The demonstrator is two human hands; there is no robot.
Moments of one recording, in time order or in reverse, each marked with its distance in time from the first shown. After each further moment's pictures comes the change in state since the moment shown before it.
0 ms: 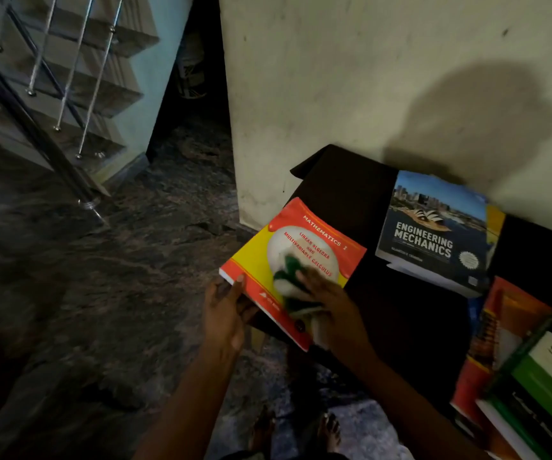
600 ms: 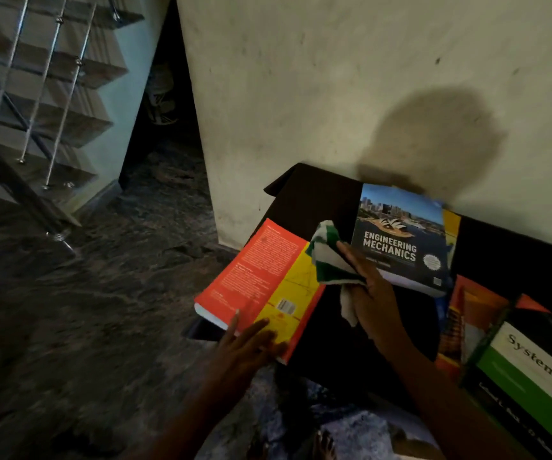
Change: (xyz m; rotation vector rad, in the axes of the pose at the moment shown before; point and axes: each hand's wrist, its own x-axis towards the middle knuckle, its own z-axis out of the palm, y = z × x) left_hand 0.022 -0.047 -0.050 1.508 -0.811 1.581; right_hand 0.012 -0.008 -0.085 0.134 0.194 0.180
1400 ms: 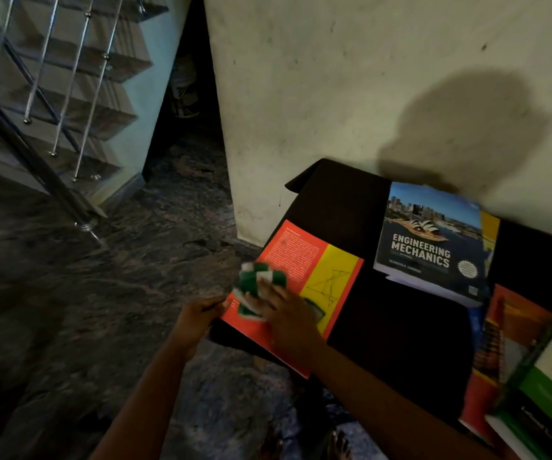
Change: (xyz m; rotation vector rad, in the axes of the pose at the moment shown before) left_hand 0.002 -0.086 -0.031 -1.051 0.039 -1.388; right_hand 0.006 0.044 0.151 -0.676 -0.335 -0.502
